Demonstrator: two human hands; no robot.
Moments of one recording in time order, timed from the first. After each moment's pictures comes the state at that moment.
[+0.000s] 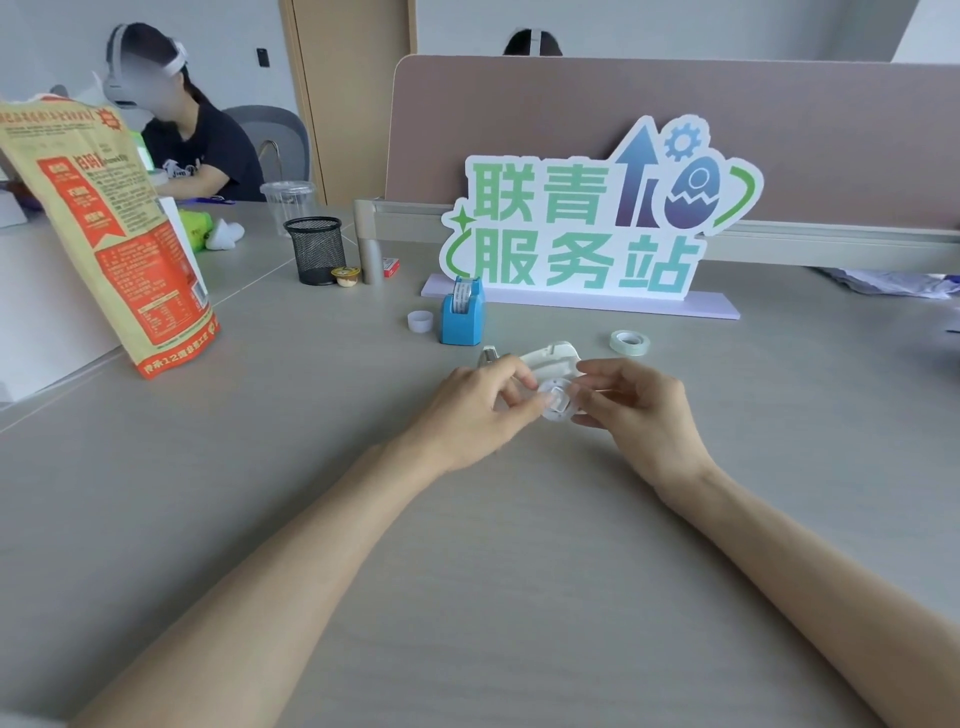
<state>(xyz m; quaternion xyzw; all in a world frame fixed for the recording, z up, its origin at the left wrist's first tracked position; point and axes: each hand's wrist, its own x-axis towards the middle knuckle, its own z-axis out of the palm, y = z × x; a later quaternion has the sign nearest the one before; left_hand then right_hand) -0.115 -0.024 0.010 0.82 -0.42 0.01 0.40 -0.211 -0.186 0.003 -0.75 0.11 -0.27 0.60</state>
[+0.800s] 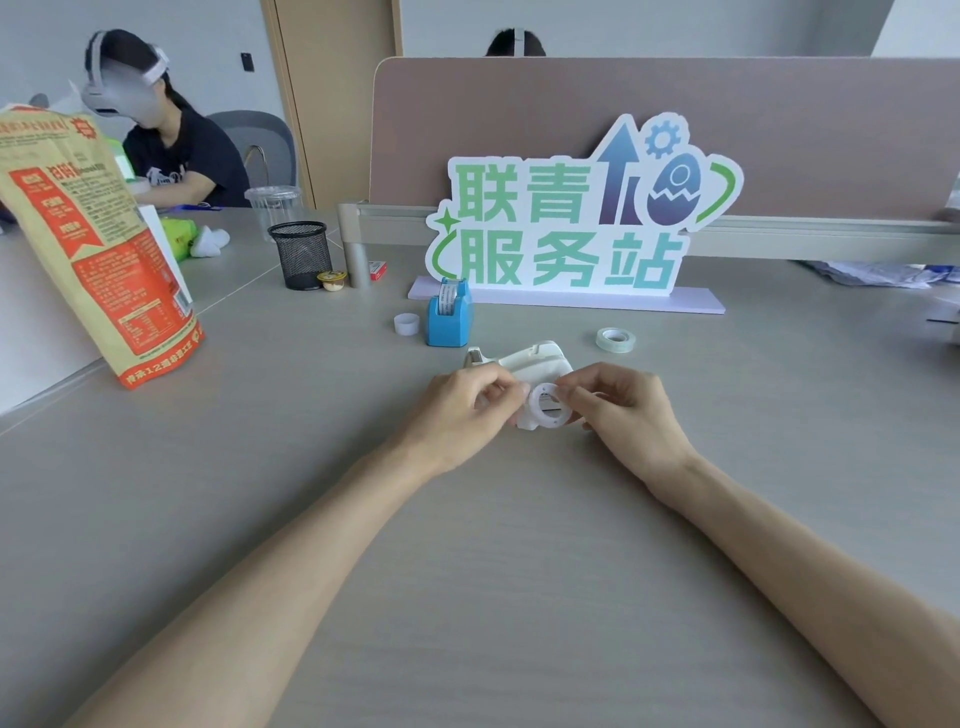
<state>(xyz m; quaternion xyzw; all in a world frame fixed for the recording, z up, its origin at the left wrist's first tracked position) -0.112 -0.027 0.001 0.80 -0.39 -0.01 0.44 -0.214 -0.189 0.005 -0.80 0.14 -0.24 0.54</state>
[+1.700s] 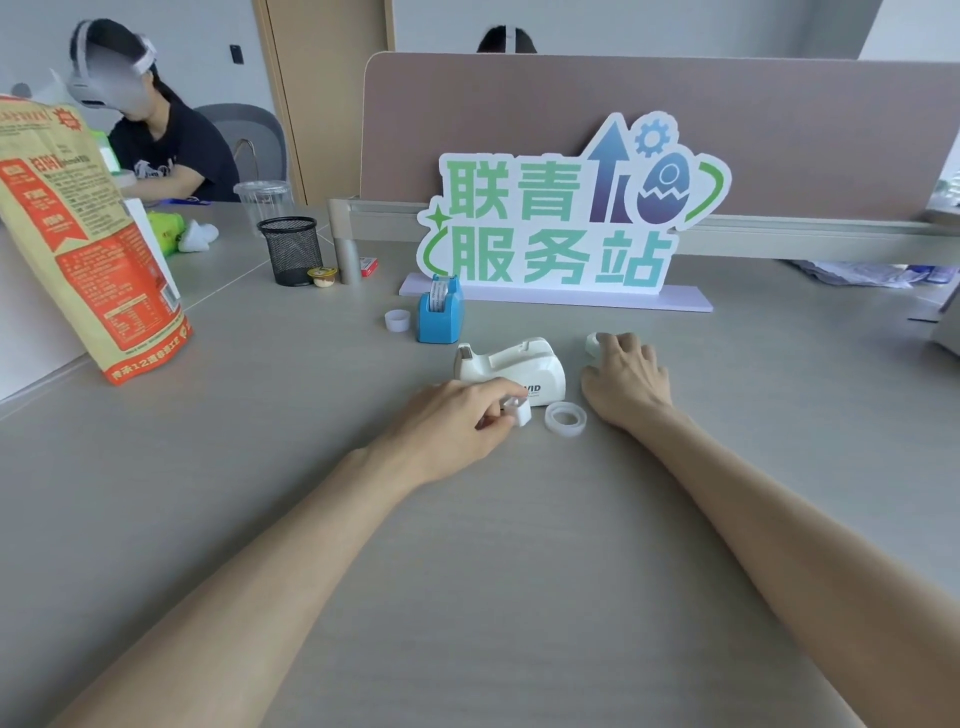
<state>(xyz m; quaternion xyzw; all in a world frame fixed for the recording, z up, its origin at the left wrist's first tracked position) -0.115 -0.024 -0.001 0.84 -0.47 0.06 0.27 -0.164 -0.241 -0.003 -0.93 0.29 -0.15 0.14</state>
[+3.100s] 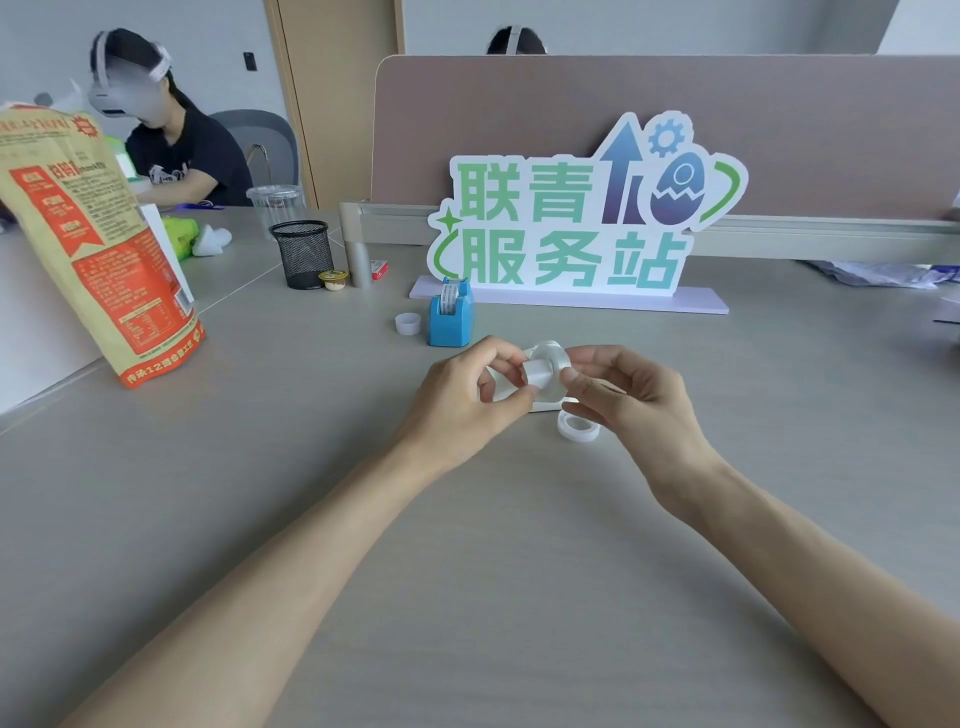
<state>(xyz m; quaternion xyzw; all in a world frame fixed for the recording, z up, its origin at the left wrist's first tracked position) -0.128 -0.026 0.017 0.76 -0.40 0.05 0.51 -0.230 -0.175 0.022 -0.71 0.10 -0.25 0.65</state>
